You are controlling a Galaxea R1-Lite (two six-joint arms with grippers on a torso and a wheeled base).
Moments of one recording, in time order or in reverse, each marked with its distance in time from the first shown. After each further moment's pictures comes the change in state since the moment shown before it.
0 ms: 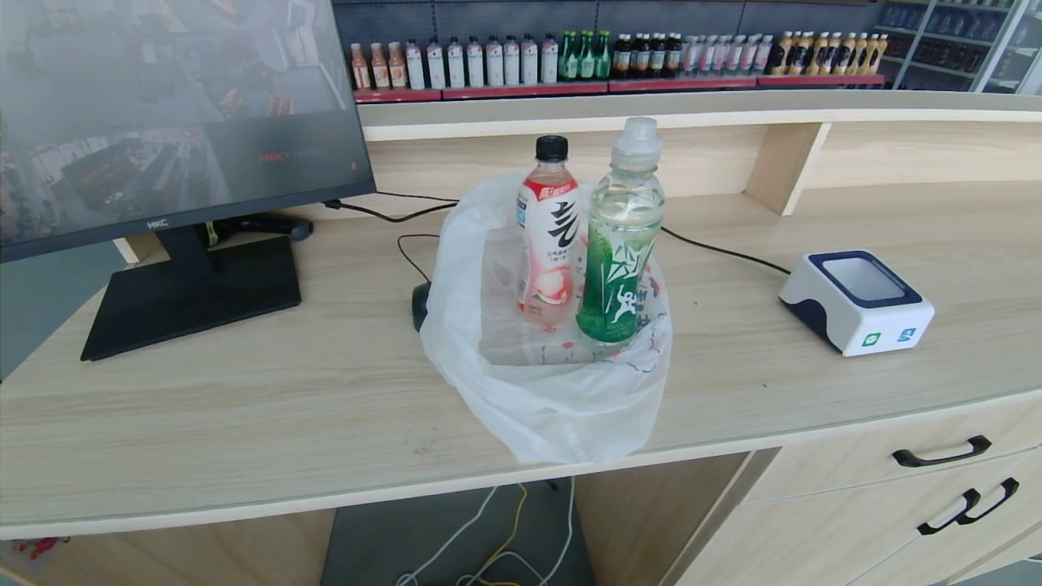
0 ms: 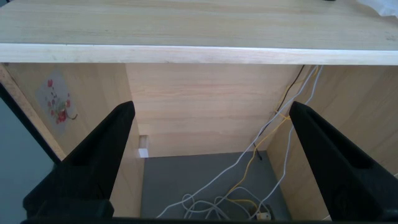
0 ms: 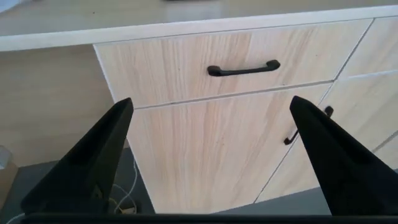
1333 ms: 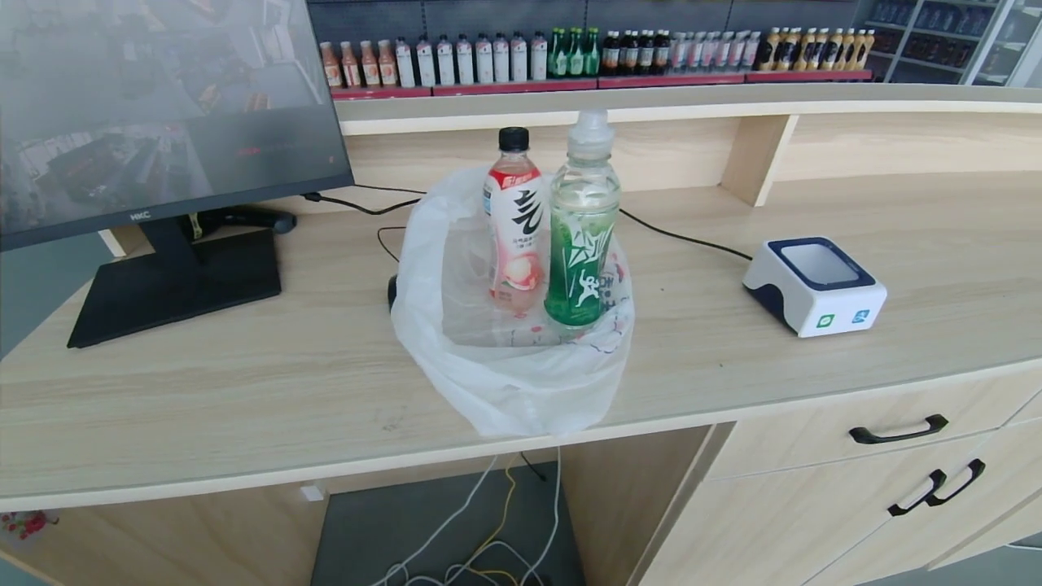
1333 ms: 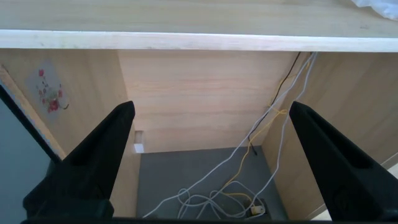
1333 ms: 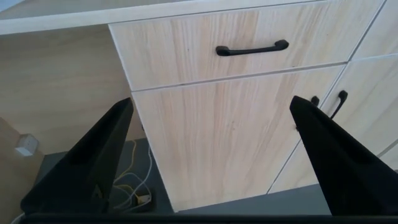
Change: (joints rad) left arm 0.000 0.000 0.000 0.000 0.000 0.000; right arm 0.002 -0.023 0.011 0.000 0.010 0.037
